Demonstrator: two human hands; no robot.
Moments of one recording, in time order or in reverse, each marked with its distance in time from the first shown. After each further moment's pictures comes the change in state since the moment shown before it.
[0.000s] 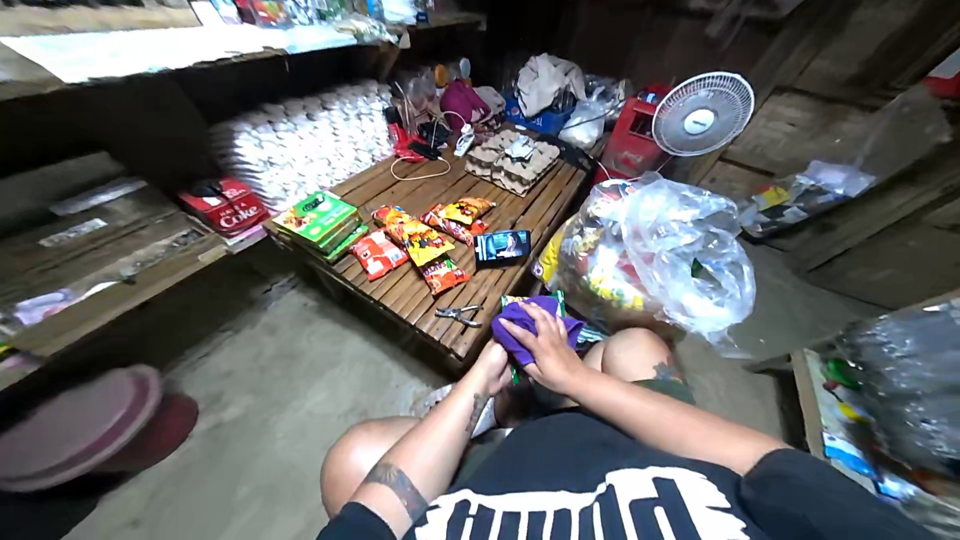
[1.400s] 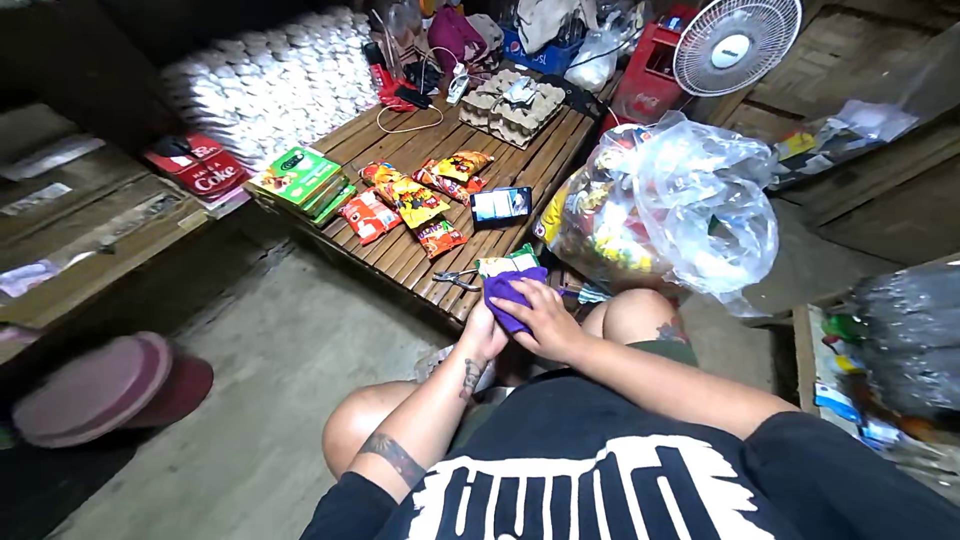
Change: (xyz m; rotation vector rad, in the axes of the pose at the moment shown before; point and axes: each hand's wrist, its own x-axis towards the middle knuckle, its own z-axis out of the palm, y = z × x) left_hand -0.001 0.013 0.001 -0.360 0.048 0.019; right_hand -0.003 0.004 0.010 0.039 -0.068 -0.121
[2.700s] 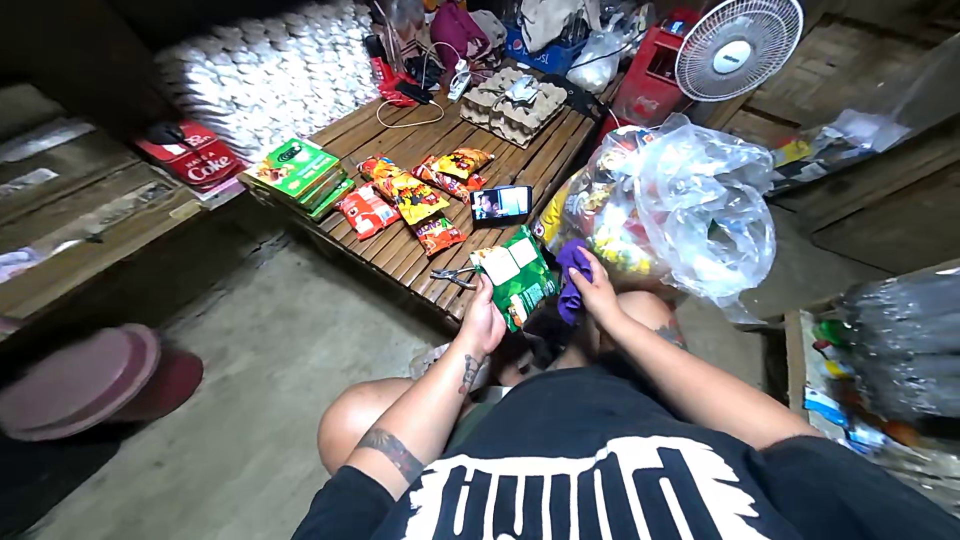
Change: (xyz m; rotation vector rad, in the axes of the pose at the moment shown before) left_hand 0.020 -0.001 -0.009 0.065 -0.059 0.100; right_hand -0.009 0.085 -0.023 0.587 0.364 0.783
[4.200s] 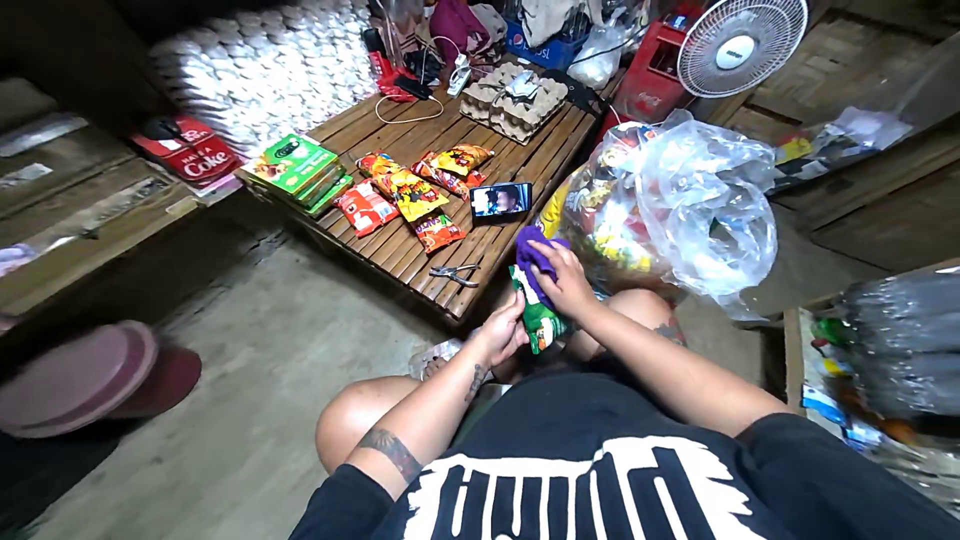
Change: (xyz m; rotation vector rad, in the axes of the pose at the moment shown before) left_hand -0.017 -0.015 0.003 0.248 -0.278 -0.259; right_hand -0.004 -0.037 0.030 -0.428 -0.118 -0.498
